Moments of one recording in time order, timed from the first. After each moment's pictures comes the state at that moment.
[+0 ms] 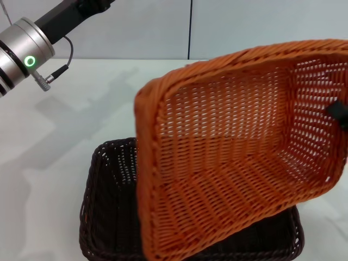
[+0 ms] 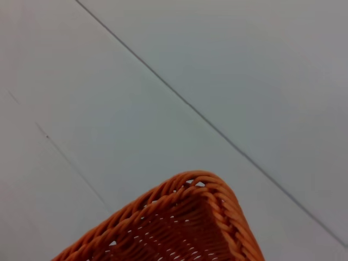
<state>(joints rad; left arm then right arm) -0.65 -2.05 -2.23 -0.56 1.14 -1.12 1.73 0.35 2.07 -0.08 -0.08 -1.81 -1.79 1.23</state>
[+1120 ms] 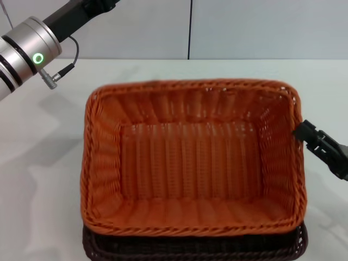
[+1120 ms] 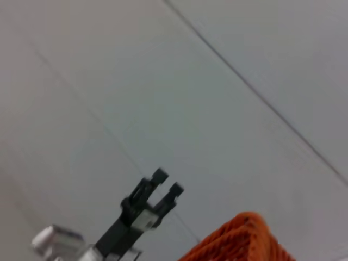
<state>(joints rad) -0.68 -2.06 -2.23 -0.53 1.14 -1.07 1.73 0.37 2.07 -0.20 -0.16 -1.88 -1.74 1.25</state>
